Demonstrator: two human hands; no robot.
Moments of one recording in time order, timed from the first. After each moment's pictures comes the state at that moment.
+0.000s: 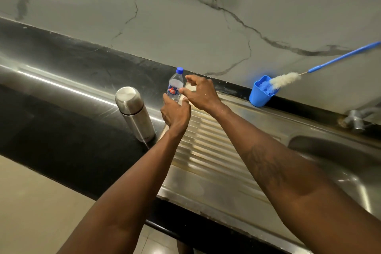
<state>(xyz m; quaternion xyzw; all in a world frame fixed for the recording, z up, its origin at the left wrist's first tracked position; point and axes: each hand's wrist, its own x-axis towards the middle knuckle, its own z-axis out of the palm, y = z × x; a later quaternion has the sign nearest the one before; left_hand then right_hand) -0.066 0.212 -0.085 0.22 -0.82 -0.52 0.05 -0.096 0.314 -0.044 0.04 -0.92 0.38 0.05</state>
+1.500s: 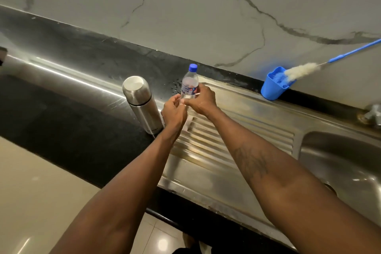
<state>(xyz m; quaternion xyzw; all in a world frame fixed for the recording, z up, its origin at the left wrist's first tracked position) -0.046 0.171 -0.108 0.17 -0.80 -0.58 -0.03 -0.087 0.285 -0.104 -0.12 -0.88 0.45 -0.04</state>
